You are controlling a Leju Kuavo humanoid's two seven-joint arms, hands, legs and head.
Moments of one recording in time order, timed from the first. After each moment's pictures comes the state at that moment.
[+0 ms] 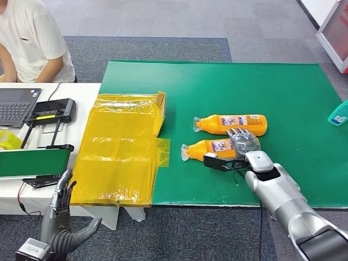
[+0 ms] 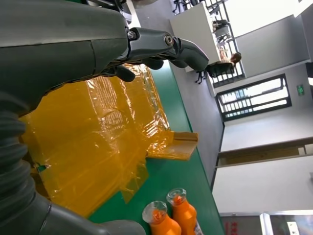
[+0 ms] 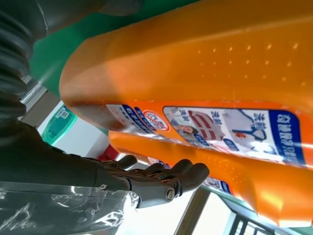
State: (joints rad) left arm 0.41 -0.24 0.06 -1.86 -0.29 -0.15 -0.63; right arm -0.67 -0.14 0.50 -0.73 1.14 0.05 0.05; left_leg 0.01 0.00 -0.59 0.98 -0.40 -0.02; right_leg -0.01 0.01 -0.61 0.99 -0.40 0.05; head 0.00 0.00
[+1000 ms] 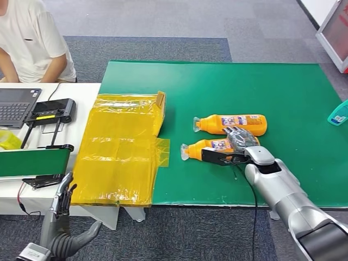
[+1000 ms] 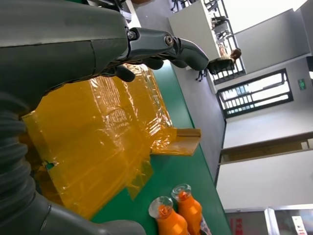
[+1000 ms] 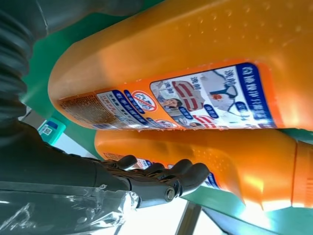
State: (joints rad) left arm 0.44 -0.21 0.04 -1.86 -0.30 -0.13 -0.64; right arm -0.71 -0.13 0.53 -0.71 0.97 0.11 0.01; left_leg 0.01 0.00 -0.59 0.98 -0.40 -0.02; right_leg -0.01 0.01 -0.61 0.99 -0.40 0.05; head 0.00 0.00
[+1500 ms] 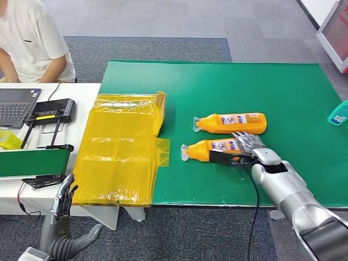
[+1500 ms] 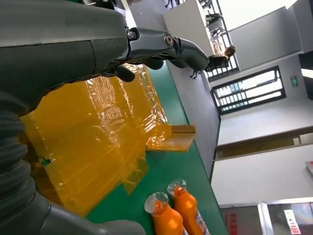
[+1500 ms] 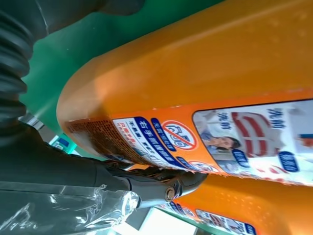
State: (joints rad) left arm 0.44 -0.18 0.01 -1.86 -0.28 -0.12 -0.66; right arm -0.74 -0.16 0.54 -0.63 0.93 0.13 0.01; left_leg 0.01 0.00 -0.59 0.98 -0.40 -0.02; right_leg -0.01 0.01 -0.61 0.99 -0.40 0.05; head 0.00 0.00
